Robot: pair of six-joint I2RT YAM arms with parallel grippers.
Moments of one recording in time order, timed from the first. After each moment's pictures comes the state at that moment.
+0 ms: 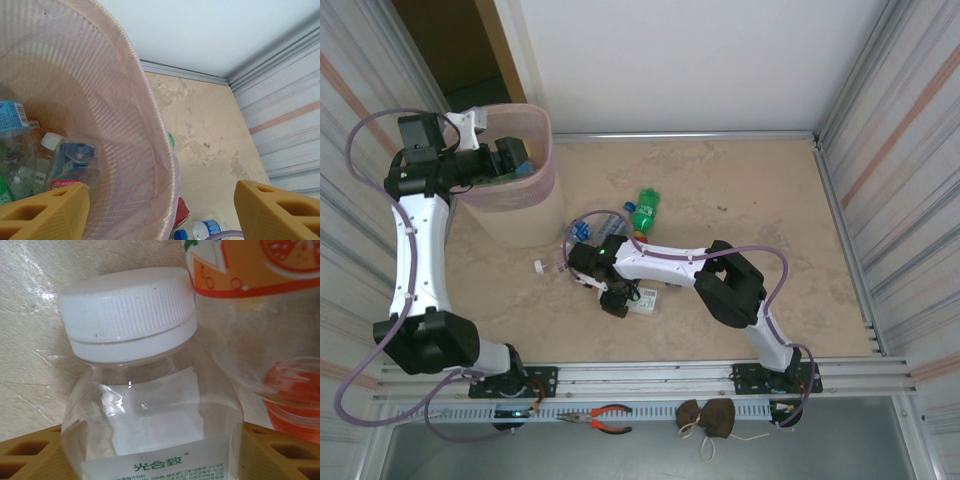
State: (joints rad) left arm 0.18 1.41 1.60 -0.84 0.74 -0.19; right arm 1.12 2.14 1.69 -1.11 0.15 -0.08
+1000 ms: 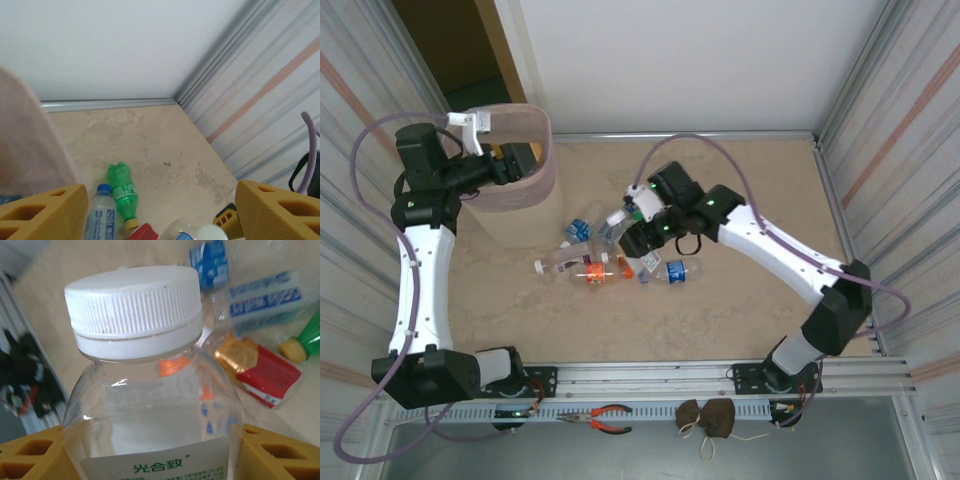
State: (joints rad) left arm 0.12 1.22 1.41 -0.49 0.90 -0.27; right arm 0.77 1.53 1.47 -0.80 -0.35 0.15
